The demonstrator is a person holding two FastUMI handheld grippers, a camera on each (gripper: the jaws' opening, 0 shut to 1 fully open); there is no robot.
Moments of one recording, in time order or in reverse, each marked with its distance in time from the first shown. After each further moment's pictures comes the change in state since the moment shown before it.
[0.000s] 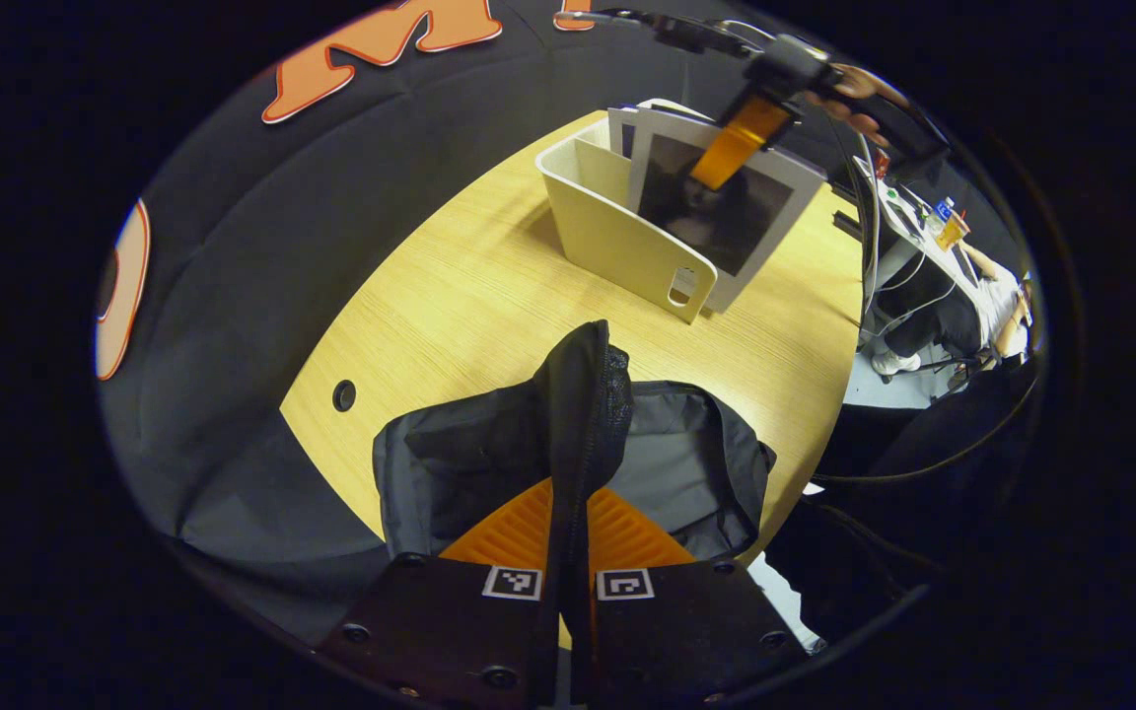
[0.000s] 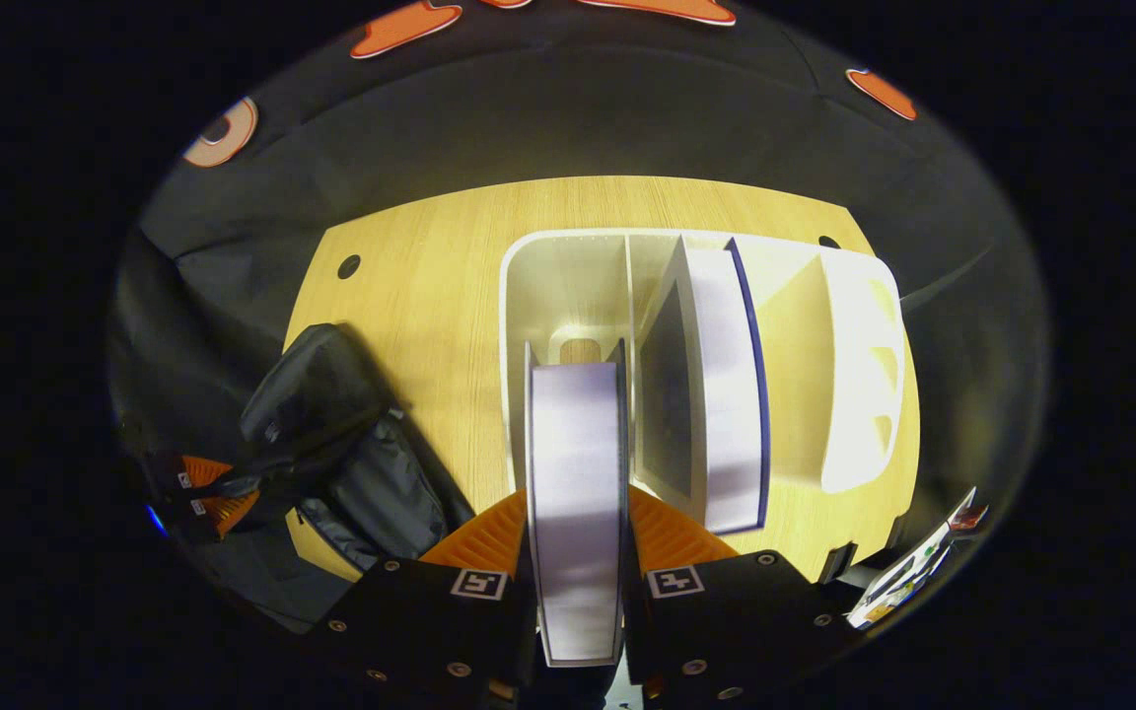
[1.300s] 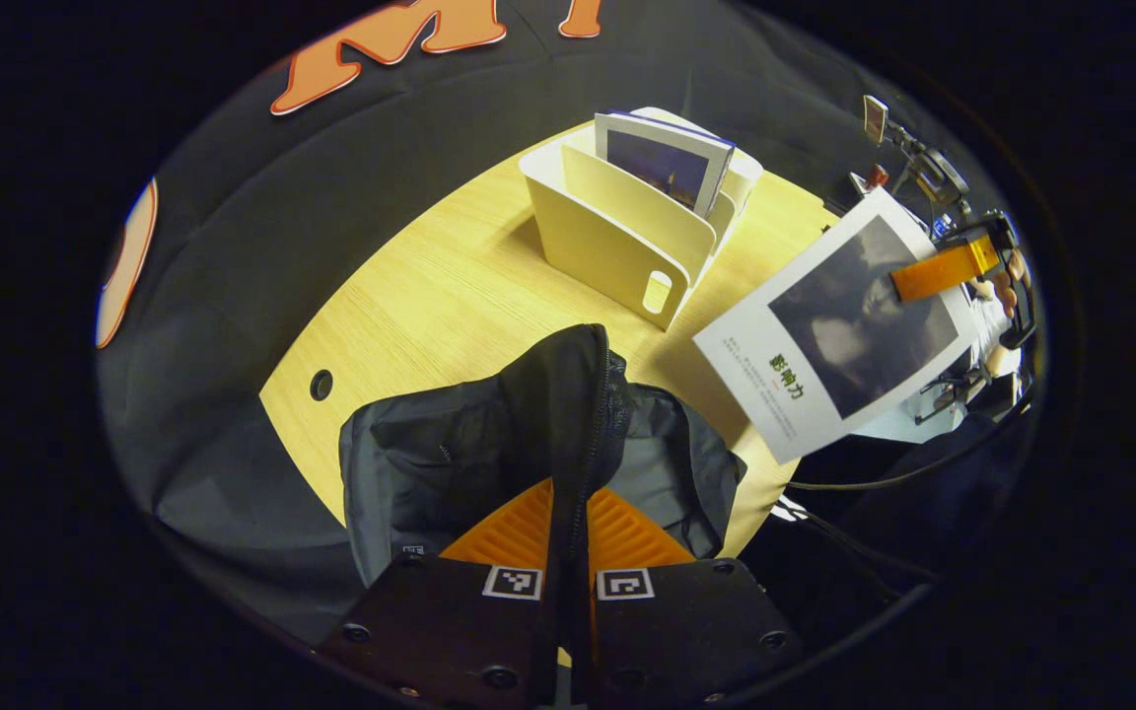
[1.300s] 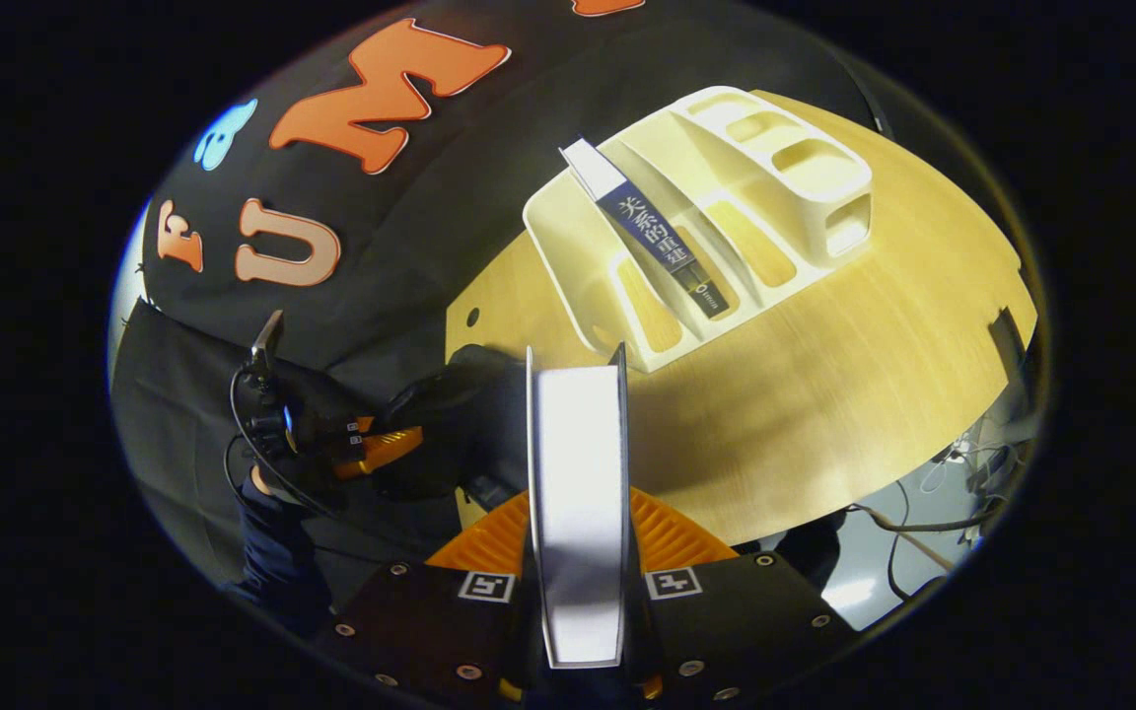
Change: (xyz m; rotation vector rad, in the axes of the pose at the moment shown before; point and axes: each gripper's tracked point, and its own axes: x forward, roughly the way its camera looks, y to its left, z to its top) left arm -0.003 -0.029 -0.004 -0.070 -0.053 -0.040; right arm -0.053 0.043 -0.142 0.455 -0.180 0.558
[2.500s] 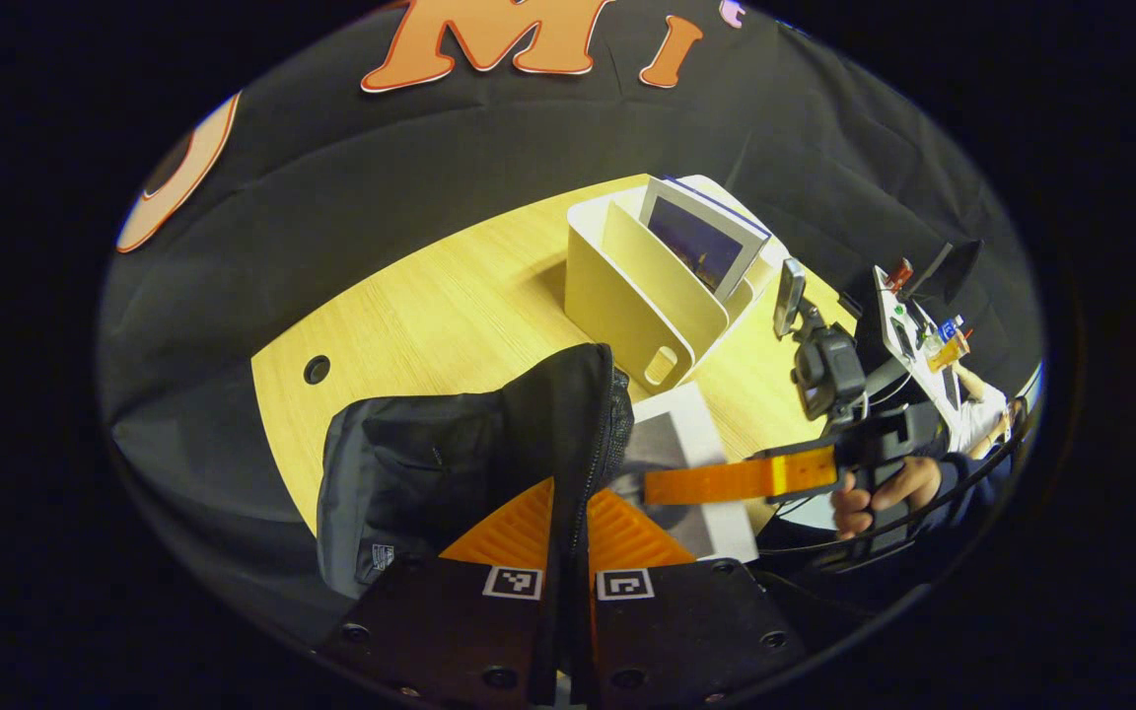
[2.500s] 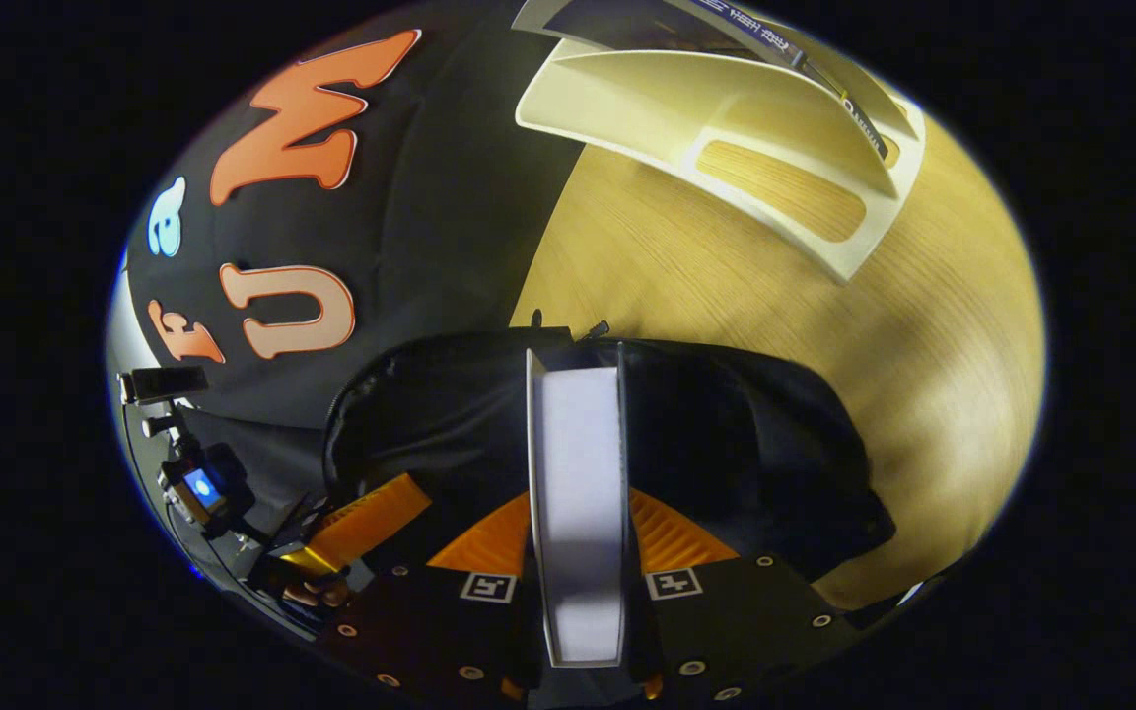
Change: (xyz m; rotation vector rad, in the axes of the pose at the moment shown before) left arm -0.006 -0.003 0.030 -0.226 -0.160 -0.031; right arm 0.203 0.091 -0.020 0.290 -0.044 0.276
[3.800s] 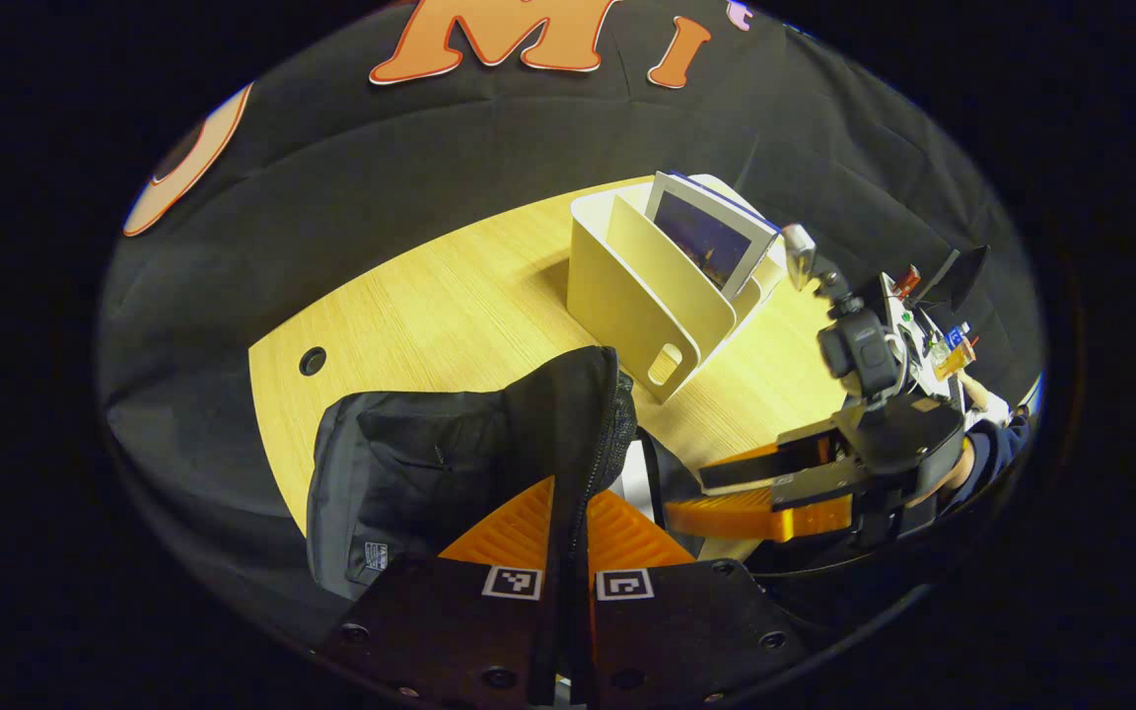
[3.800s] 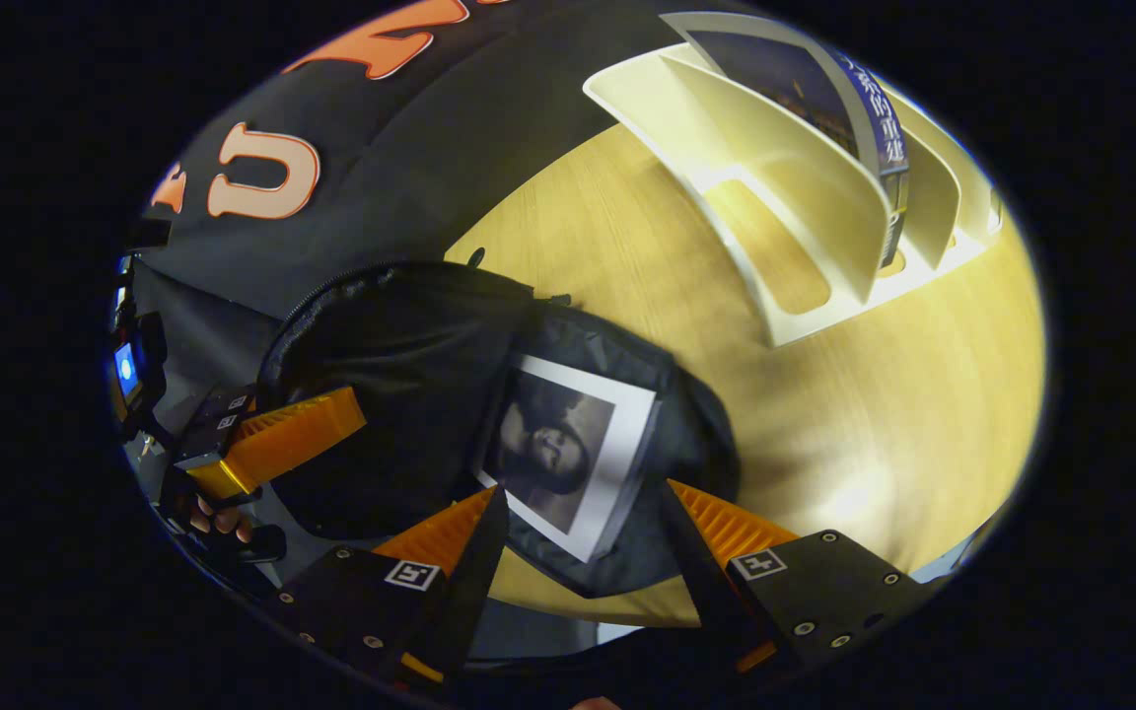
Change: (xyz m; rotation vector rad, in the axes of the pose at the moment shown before) left arm 0.016 -0.005 -0.014 -0.026 -0.006 0.015; right arm -0.044 -0.049 0.020 -0.432 0.131 -0.348
